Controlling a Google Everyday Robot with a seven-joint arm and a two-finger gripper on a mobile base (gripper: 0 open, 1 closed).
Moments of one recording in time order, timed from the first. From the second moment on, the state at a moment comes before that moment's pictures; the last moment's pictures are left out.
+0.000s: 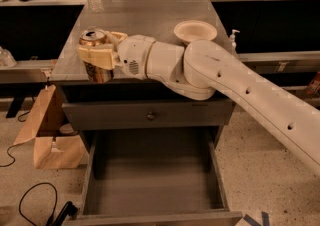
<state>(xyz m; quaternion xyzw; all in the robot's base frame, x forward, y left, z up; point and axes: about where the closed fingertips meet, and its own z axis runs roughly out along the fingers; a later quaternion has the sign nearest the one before) 0.577 0.142 0.959 -0.38 0.57 0.42 0.59</state>
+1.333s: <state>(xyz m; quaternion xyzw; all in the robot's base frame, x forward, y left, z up) 0.550 0.169 0.811 -0.44 0.55 0.47 0.52</state>
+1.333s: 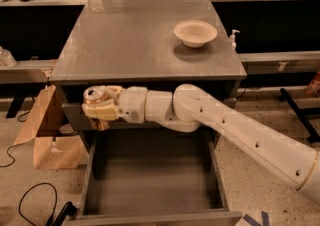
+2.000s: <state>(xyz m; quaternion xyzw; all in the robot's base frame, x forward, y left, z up) 0.522 0.179 0.683 -0.44 0.56 0.52 0.48</state>
